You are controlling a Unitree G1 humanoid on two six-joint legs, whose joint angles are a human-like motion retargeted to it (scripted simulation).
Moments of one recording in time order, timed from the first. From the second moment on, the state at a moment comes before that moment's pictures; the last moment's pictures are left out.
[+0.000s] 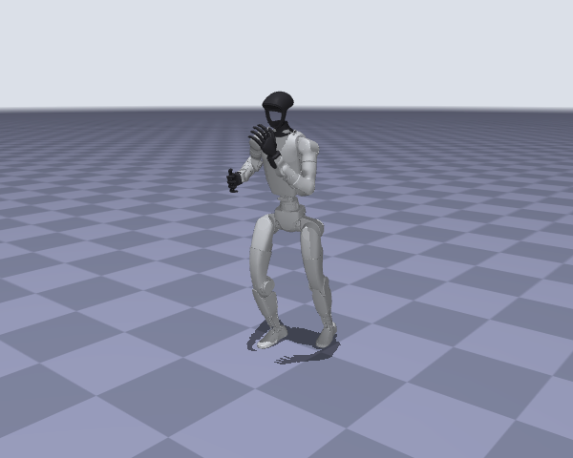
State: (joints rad) left arm -0.54 0.27 -0.22 -0.52 -0.07 -0.22 0.25; right arm 0.38 -0.58 0.19 -0.49 0.63 -0.24 0.12; waist -0.19 0.00 0.03; left_leg 0.03 0.03 0.01 0.18 -0.31 -0.06; right_leg -0.32 -0.13 -0.29 0.53 -0.29 0.07
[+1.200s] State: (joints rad) left arm 0.14 0.29 -0.13 -0.61 -0.56 -0.24 -0.10; right arm 0.26 -0.26 0.05 -0.34 0.46 -0.24 -0.12; waist -0.18 -0.14 0.02; left_leg -0.22 0.14 0.38 0.95 -0.51 0.19; right_leg -0.15 0.00 0.07 0.49 -0.45 0.05
